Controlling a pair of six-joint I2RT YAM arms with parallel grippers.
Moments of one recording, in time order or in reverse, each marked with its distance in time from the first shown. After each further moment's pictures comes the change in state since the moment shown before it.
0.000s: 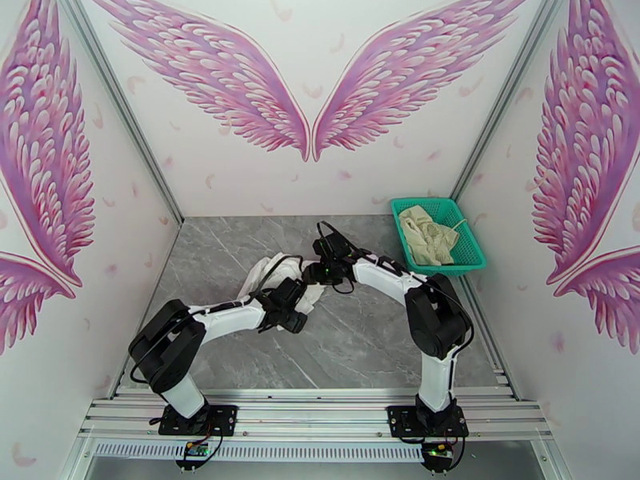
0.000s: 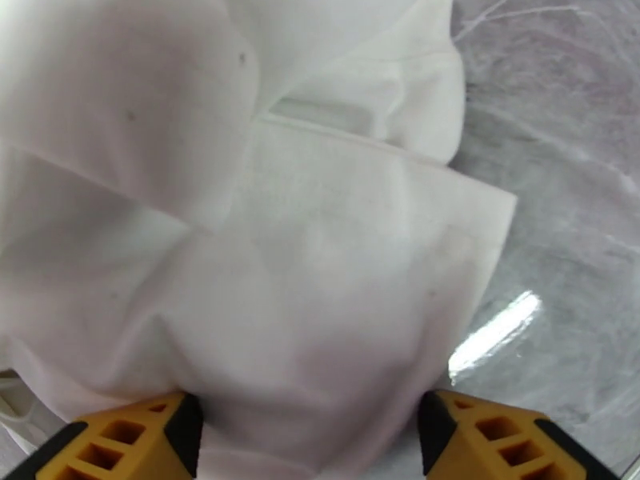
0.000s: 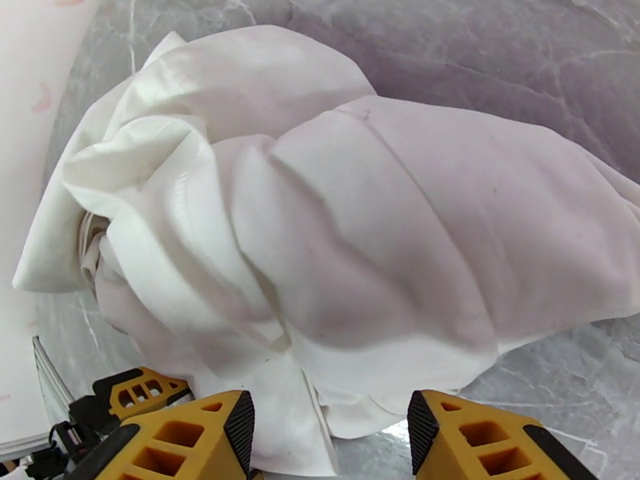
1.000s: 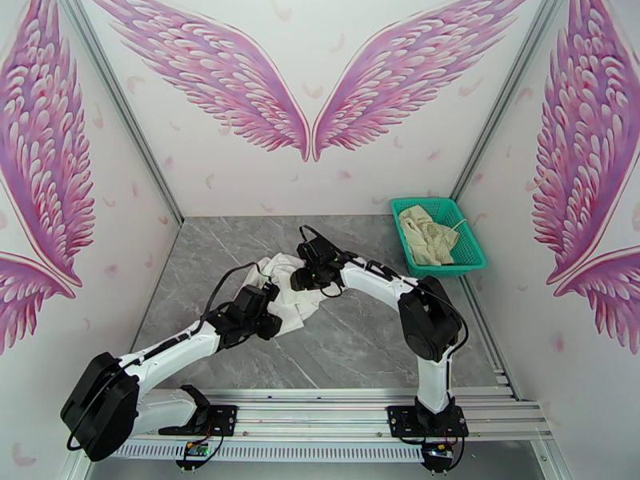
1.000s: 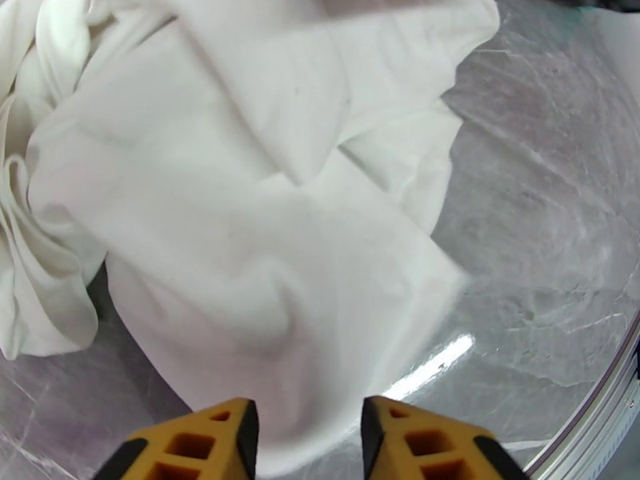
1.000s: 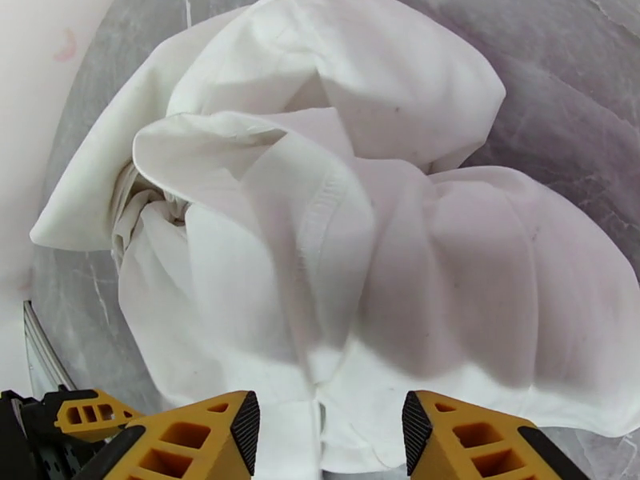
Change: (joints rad) left arm 0.149 -0.490 -0.324 0.017 0.233 -0.086; right arm 0.121 0.000 0.061 -0.056 0.048 -0.039
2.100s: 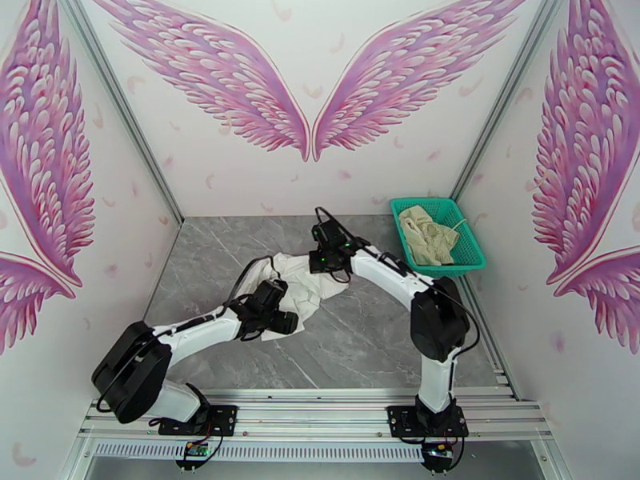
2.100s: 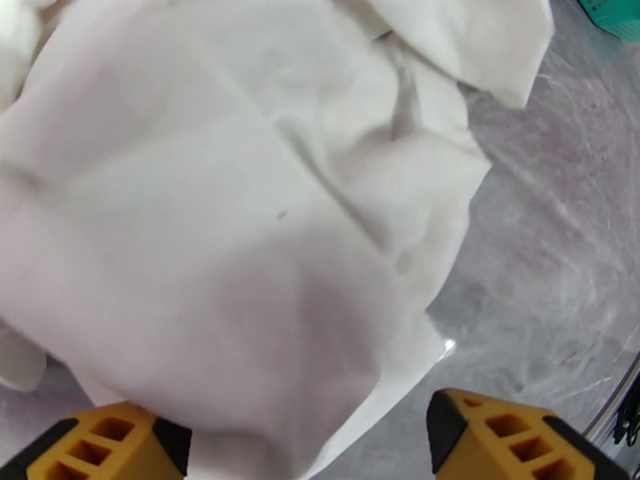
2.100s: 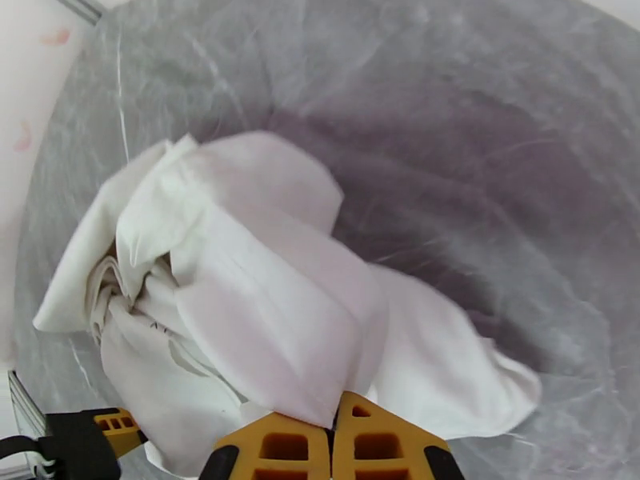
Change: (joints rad) left arm -0.084 0.301 0.215 0.031 -0.048 -0.131; right arm -0.143 -0.122 0.093 -0.099 0.175 -0.013
